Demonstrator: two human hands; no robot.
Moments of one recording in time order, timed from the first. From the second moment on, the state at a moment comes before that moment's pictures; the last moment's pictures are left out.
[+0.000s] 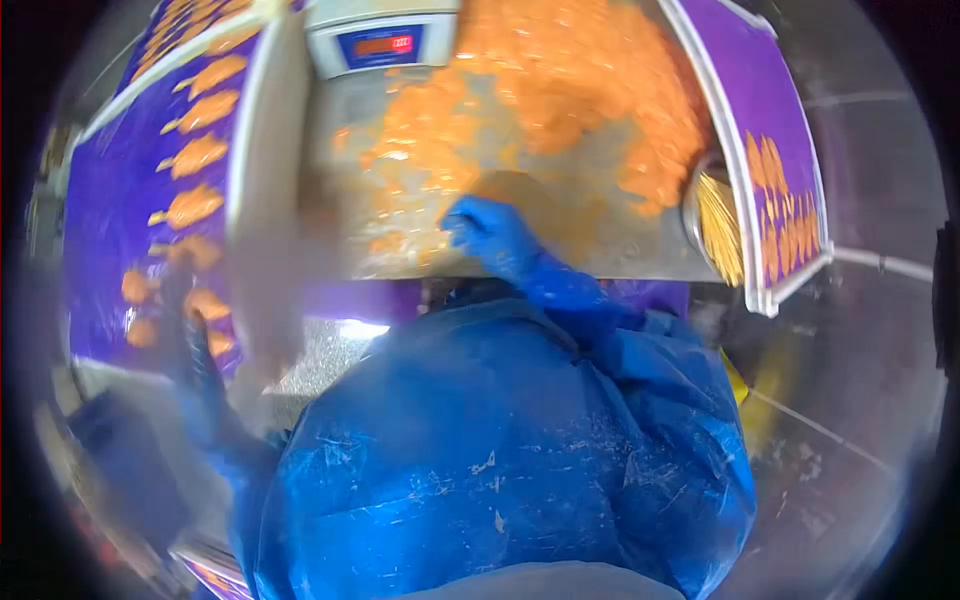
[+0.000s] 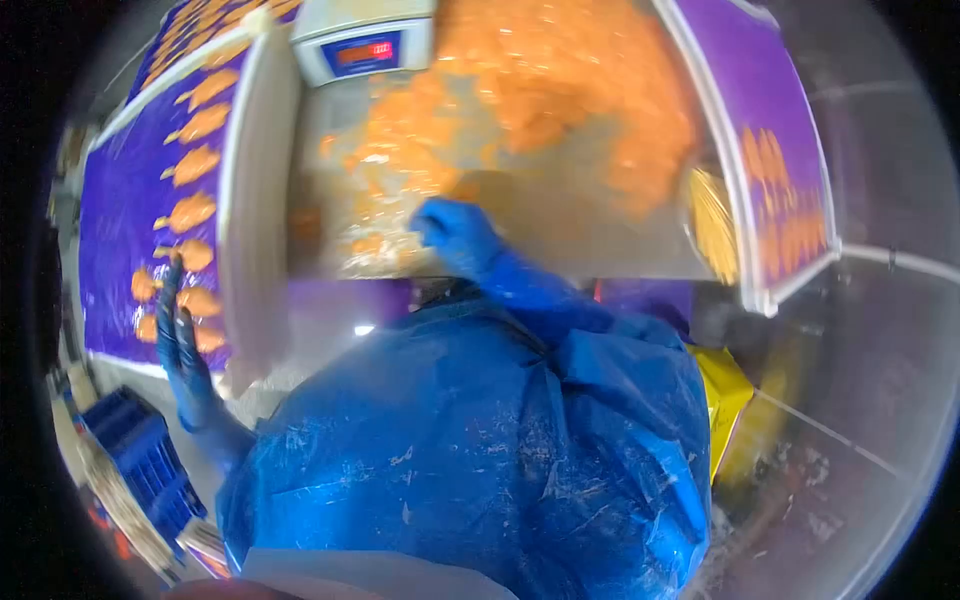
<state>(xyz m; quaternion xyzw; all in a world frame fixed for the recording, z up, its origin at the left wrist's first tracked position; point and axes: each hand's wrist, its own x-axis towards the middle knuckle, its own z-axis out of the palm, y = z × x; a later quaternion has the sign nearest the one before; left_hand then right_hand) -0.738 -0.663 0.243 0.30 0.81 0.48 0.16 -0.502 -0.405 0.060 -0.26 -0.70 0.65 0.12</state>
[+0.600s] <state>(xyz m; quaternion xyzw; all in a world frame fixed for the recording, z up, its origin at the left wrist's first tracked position) -0.473 -0.282 -0.030 0.82 0.50 0.27 0.07 -0.215 -0.256 0.040 -0.62 -0.78 0.01 0.05</state>
